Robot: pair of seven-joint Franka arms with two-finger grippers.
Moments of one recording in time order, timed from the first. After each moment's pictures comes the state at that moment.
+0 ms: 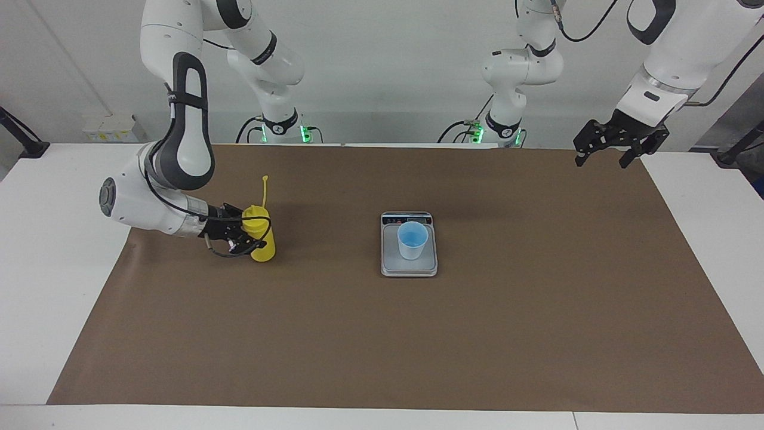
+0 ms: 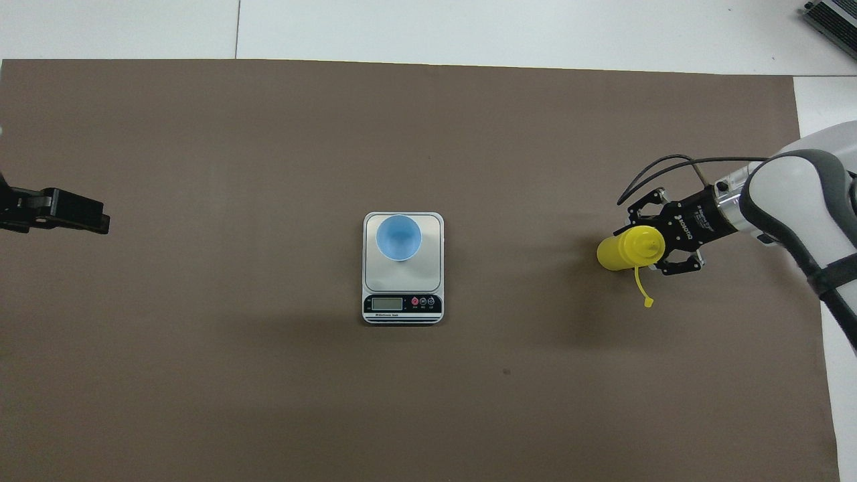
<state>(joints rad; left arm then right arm) -0.04 -0.02 -0.02 -1.58 -0.03 1.54 0.01 -0.36 0.36 0.25 -1.80 0.45 1.77 0.81</state>
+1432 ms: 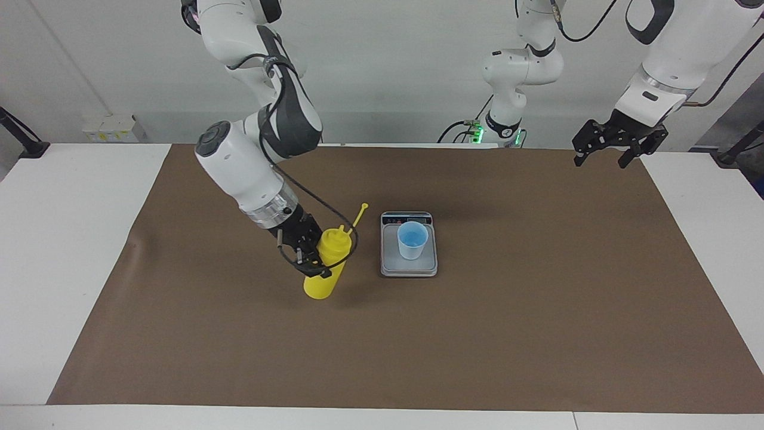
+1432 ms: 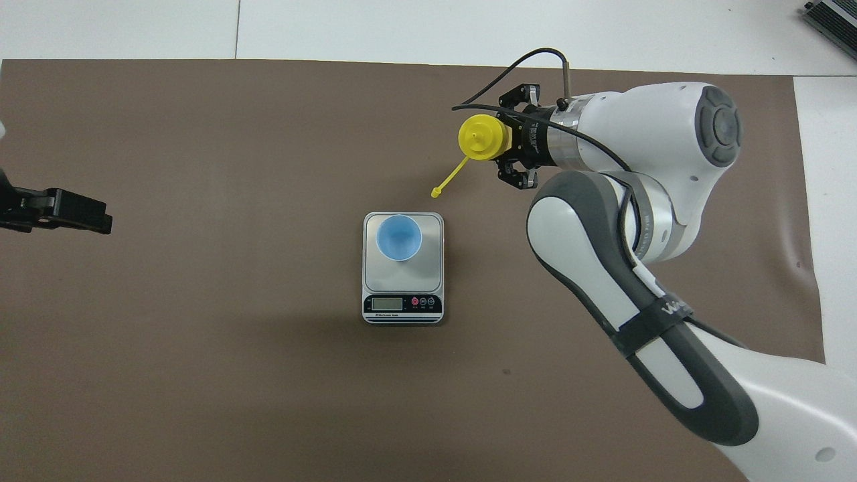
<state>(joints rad) -0.04 -0.02 -0.03 -1.58 -0.03 1.54 0.01 0.11 0.39 0.26 -1.62 0.36 2.46 1.57</state>
